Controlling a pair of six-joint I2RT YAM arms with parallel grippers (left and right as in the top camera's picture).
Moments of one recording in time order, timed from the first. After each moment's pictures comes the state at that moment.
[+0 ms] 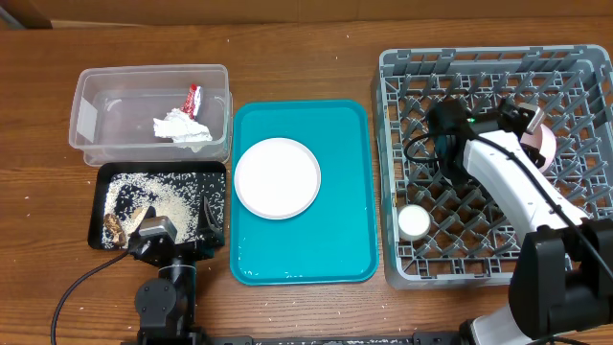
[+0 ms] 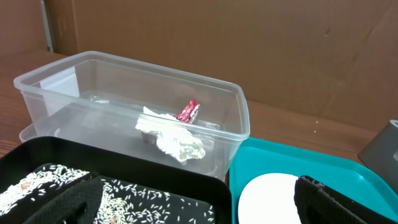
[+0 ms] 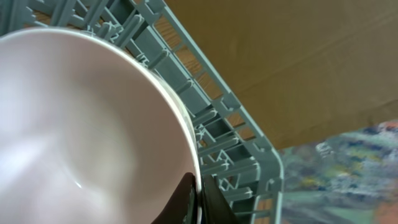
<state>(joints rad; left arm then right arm) 0.00 0.01 0.01 -0.07 -0.11 -0.23 0.18 1.72 1.22 -1.22 1.20 0.88</state>
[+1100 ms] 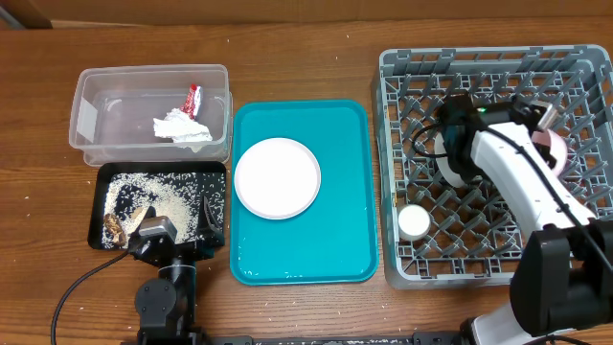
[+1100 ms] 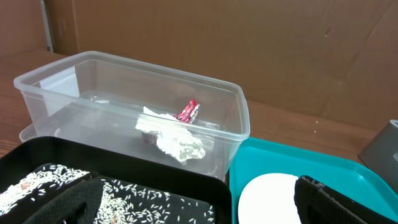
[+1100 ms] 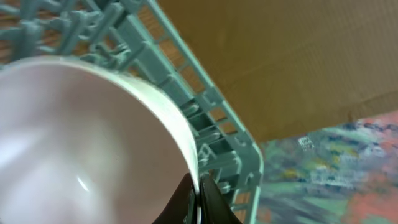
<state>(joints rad) 0.00 0.01 0.01 -0.07 -0.11 -0.23 0.15 1.73 1.29 -1.34 1.18 0.90</state>
